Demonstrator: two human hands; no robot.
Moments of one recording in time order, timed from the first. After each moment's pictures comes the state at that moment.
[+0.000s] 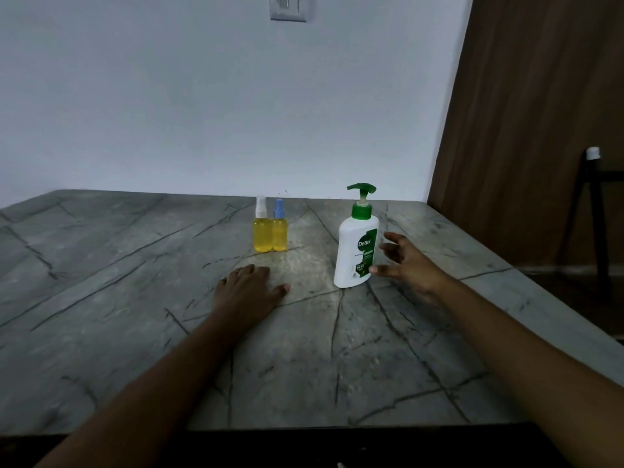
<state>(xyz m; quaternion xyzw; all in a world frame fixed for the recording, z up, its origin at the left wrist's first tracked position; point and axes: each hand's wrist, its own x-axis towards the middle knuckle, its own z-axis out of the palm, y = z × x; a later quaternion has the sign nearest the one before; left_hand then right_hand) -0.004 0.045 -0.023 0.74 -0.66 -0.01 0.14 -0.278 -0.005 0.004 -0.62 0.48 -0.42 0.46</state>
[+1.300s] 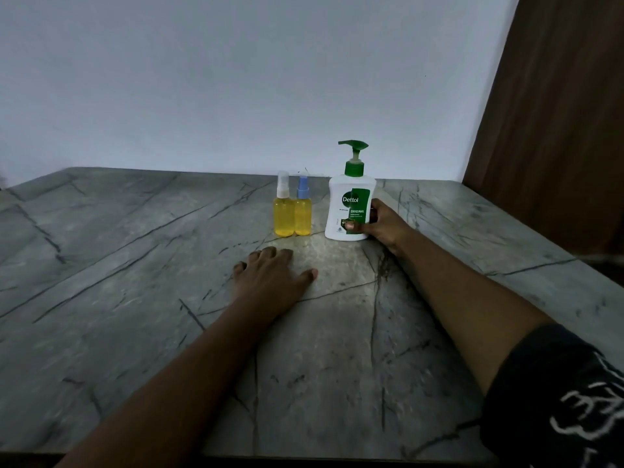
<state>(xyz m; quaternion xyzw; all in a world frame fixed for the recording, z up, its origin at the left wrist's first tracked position) 0.001 0.035 -0.027 0.74 -0.66 -0.01 0.14 -0.196 -0.113 -0.014 -0.66 0.44 -0.42 0.45</state>
